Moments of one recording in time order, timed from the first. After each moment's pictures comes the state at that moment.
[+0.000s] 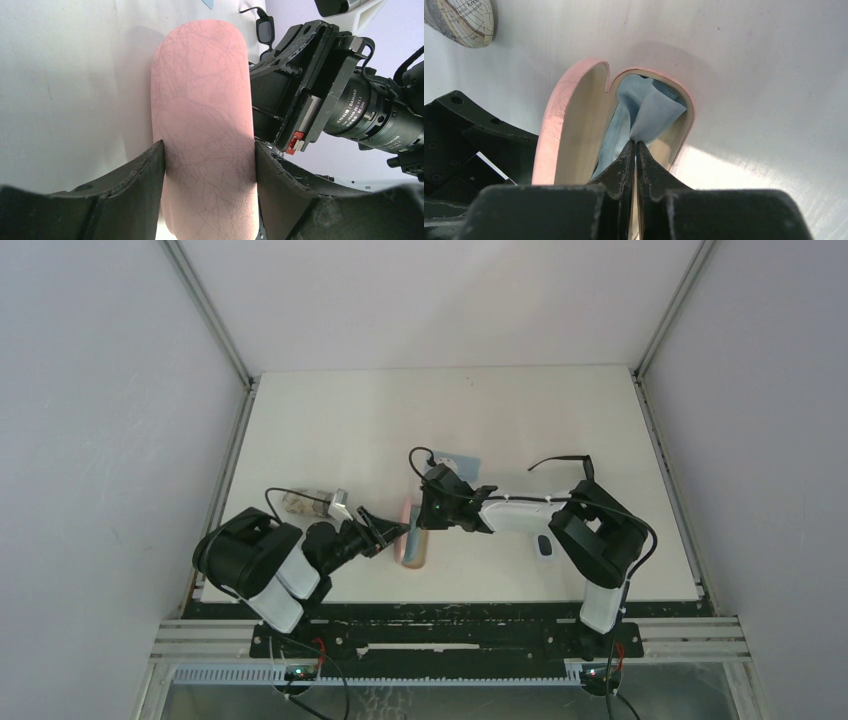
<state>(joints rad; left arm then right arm) -0.45 1.63 0.02 1.38 0.35 -1.13 0.86 1.82 1.03 -0.07 0.01 0.78</state>
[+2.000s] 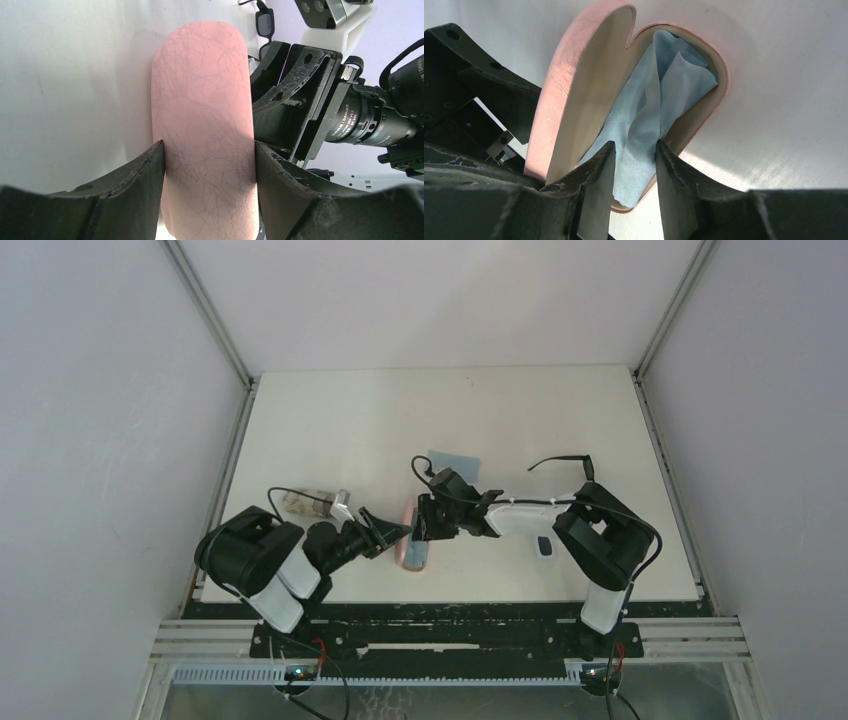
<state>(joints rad) -0.45 1.64 0.02 1.39 0.37 -1.13 0.86 1.79 0.97 -0.07 -0.16 0.72</state>
